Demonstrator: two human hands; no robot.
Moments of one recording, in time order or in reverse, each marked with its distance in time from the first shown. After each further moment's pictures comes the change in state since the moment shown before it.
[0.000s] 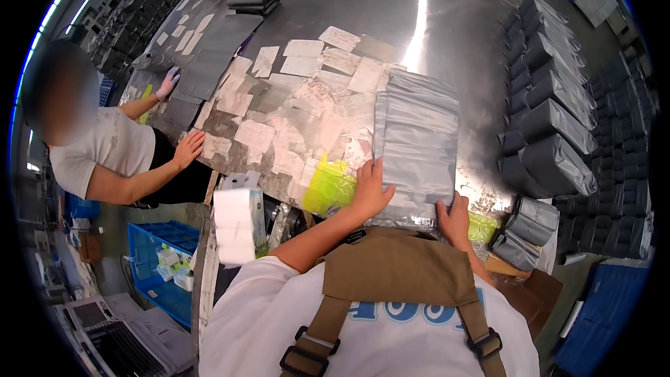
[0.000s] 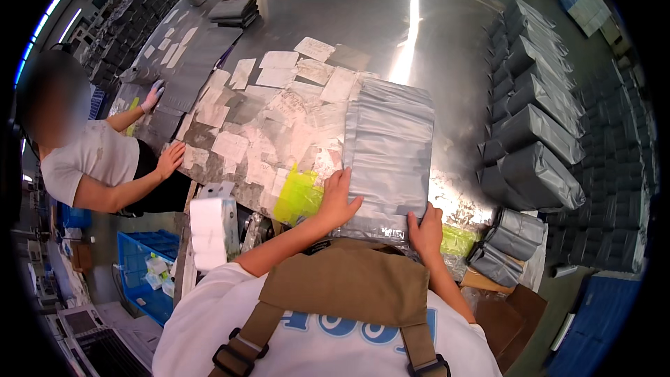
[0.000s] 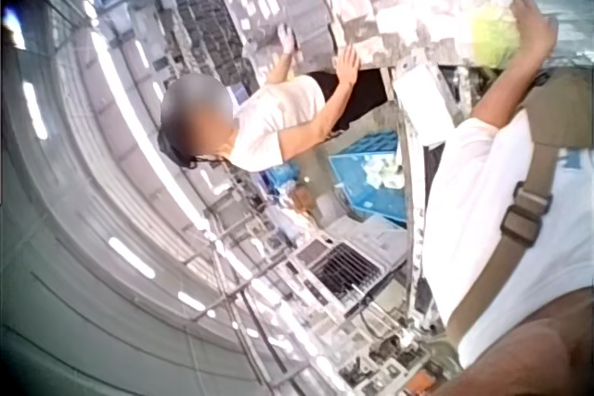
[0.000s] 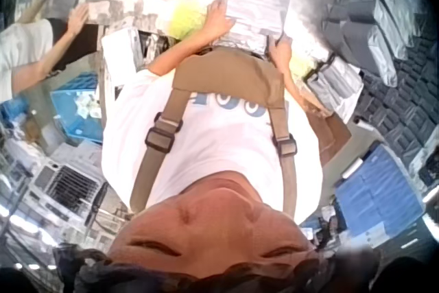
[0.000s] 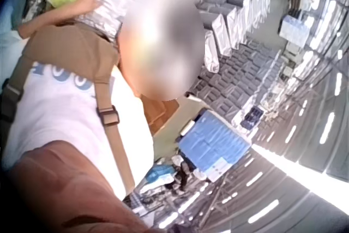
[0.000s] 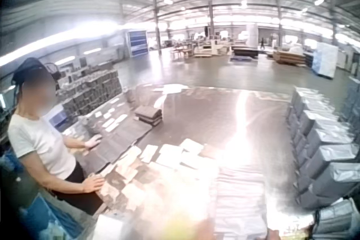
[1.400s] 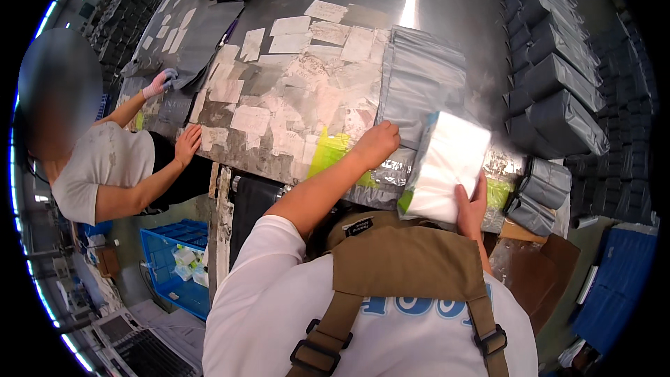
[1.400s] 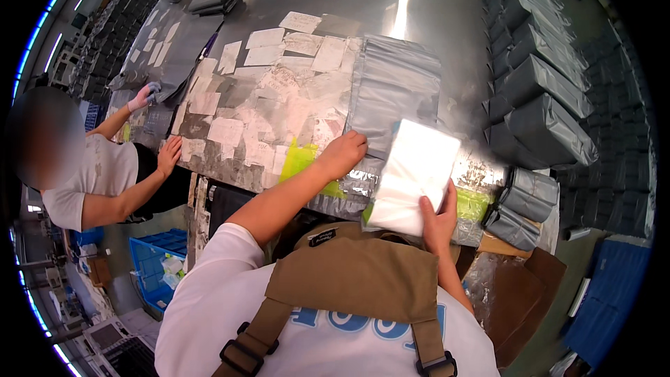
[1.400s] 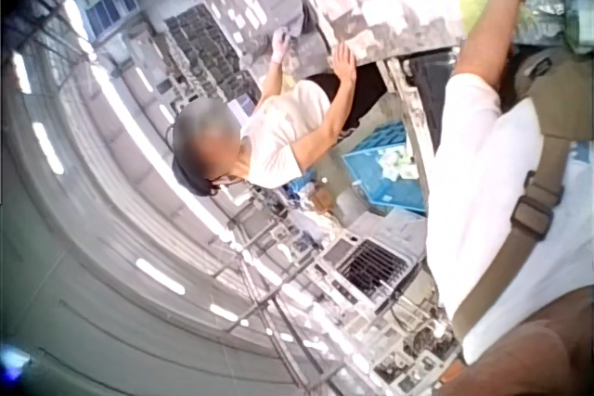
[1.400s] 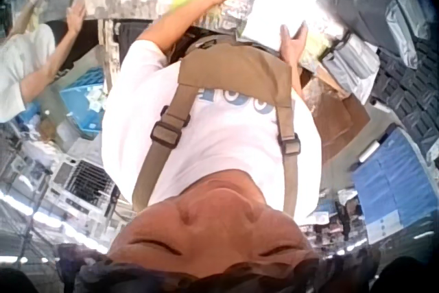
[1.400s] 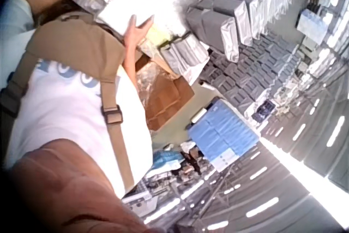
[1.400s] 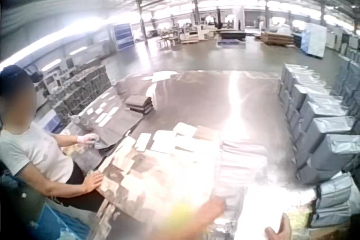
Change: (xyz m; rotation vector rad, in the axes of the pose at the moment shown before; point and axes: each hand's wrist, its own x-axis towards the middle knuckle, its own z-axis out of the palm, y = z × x) left_hand 0.058 -0.027 -0.011 0.354 -0.244 0.715; right_hand -0.060 -0.040 -0.025 0.948 0.163 0.162
